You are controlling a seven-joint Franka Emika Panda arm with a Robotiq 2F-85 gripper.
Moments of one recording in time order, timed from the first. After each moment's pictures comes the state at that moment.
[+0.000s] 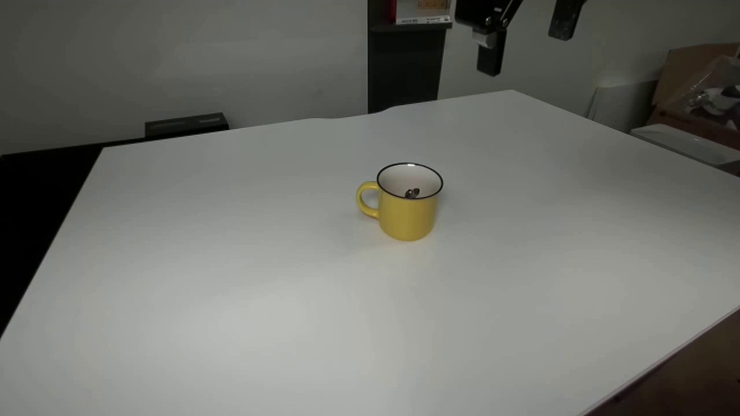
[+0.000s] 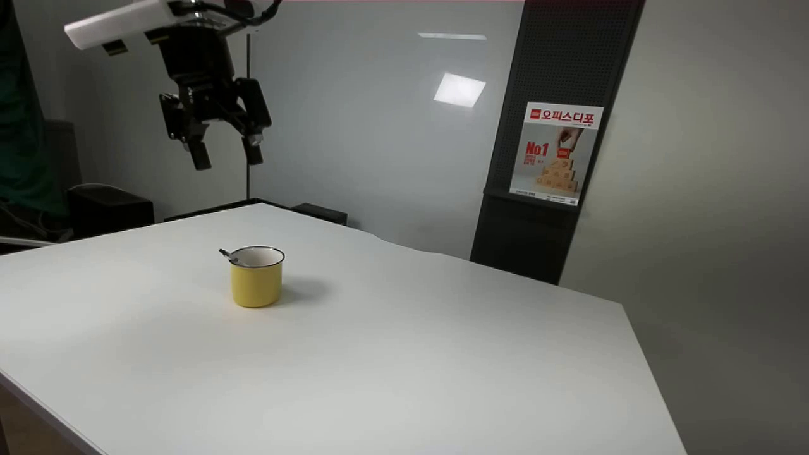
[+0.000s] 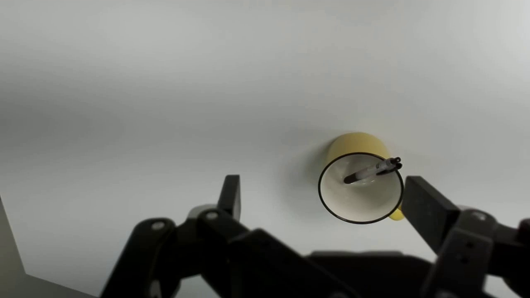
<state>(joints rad) 0.04 -0.13 0.23 -2.46 -0.32 2.37 0.42</state>
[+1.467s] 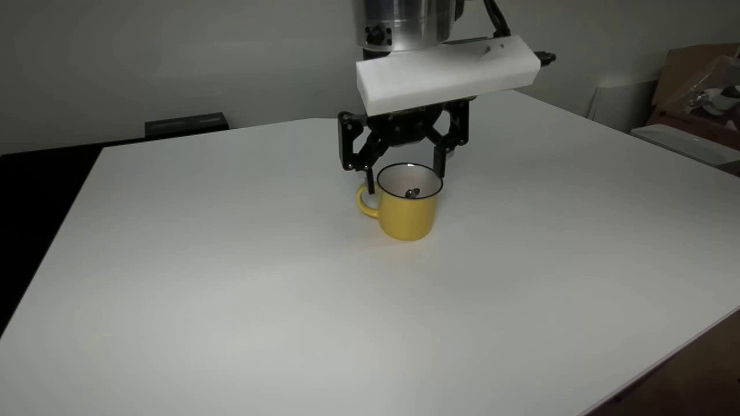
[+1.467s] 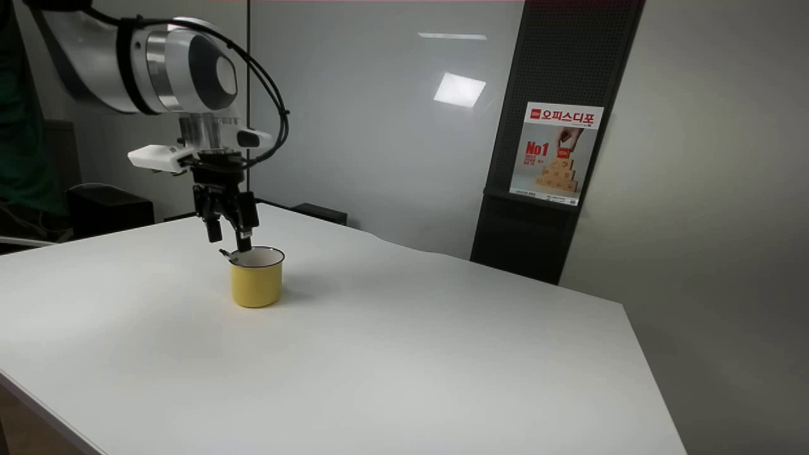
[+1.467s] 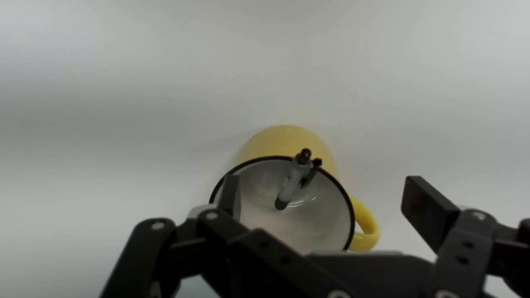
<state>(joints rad) 0.25 0.43 0.06 -2.17 -0.28 2.59 0.76</state>
